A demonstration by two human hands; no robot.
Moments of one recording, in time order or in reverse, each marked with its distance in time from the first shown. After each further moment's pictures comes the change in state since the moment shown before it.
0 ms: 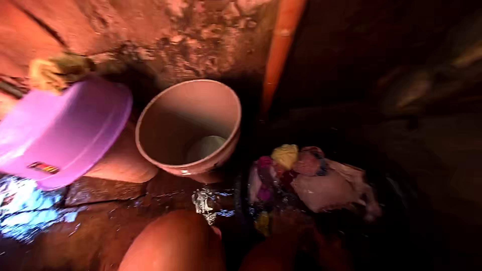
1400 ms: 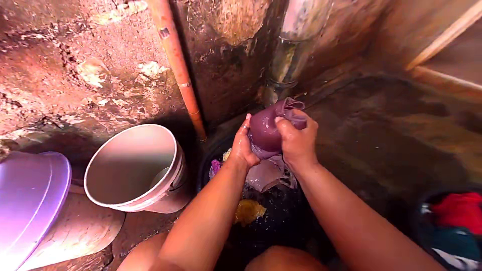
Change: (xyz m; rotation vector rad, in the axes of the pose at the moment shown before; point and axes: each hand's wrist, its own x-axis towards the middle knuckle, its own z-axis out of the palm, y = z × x) left_hand -0.101 0.144 -0.236 -1.816 -0.039 0.540; right_hand -0.124 -0.136 -0.282 1.199 1.183 -0.637
